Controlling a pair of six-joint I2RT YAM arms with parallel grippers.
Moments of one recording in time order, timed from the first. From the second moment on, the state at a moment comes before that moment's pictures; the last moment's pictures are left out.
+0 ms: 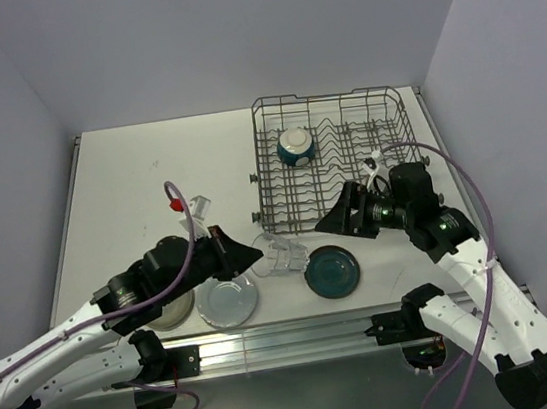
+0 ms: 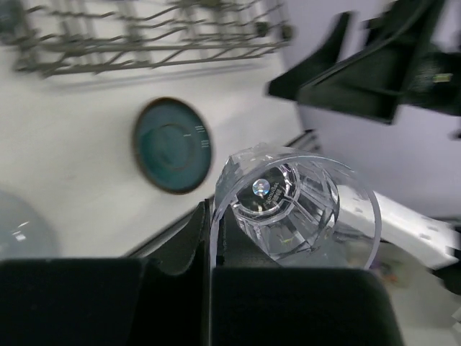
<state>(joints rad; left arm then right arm) -1.08 0.81 0.76 -0.33 -0.15 -0.97 0.32 0.78 0.81 -0.65 -0.49 0.67</state>
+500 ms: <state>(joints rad) -1.01 0.76 0.75 -0.01 0.14 -1.04 0.31 0.59 0.71 -0.21 -0.93 0.95</state>
